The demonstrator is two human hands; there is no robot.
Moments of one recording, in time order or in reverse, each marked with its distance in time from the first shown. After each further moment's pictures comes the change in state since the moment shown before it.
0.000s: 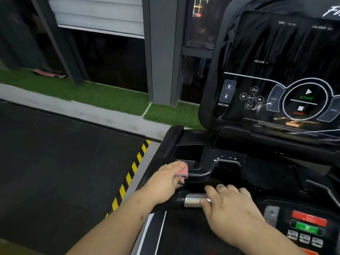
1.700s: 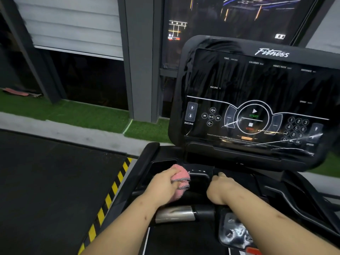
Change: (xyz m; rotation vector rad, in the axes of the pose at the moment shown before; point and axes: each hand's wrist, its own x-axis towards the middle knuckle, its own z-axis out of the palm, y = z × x) left_hand 0.051 0.080 0.008 -0.164 0.024 -0.138; right_hand 0.075 0.099 -0.010 0.288 -0.243 0.440
